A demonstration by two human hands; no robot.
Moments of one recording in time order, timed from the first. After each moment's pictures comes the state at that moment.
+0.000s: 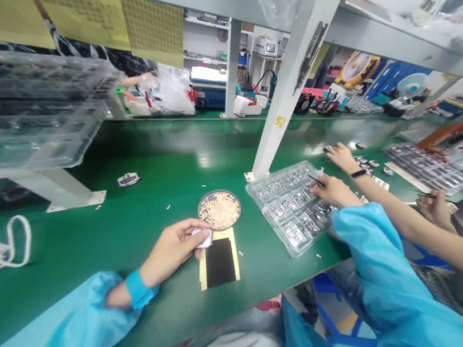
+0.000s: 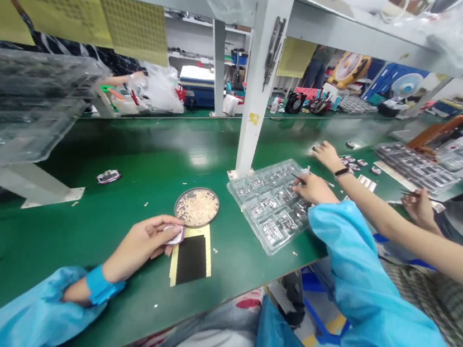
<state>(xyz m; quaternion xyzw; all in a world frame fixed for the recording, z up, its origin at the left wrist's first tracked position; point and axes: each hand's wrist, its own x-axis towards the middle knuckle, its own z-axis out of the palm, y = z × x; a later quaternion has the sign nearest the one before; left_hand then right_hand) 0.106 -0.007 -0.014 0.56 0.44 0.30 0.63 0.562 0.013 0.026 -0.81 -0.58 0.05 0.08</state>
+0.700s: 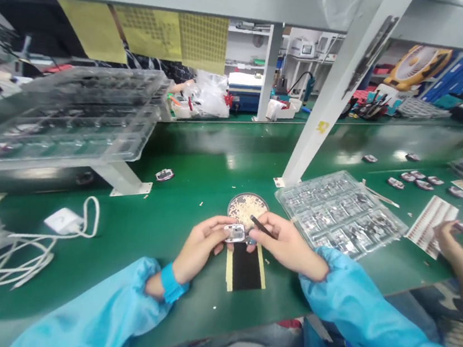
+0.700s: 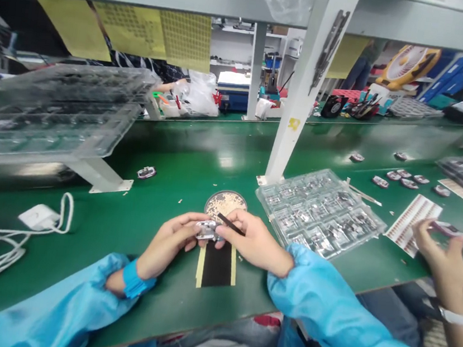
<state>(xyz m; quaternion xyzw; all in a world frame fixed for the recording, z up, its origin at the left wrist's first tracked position) 0.104 -0.014 -0.007 0.51 0.41 0.38 0.65 0.316 -0.034 0.011 -0.41 -0.57 0.58 0.41</state>
